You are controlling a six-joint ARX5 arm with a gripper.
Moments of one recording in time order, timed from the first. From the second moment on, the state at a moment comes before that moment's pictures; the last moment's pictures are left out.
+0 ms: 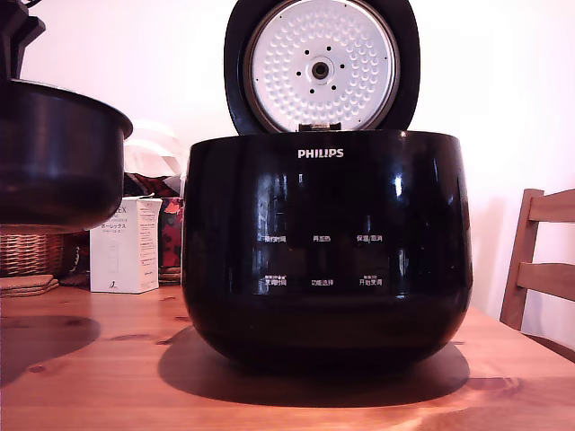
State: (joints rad) arm -0.37 1.45 1.50 -1.37 -0.06 0.89
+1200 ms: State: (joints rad) arm -0.74 1.45 1.74 -1.31 0.00 0.86
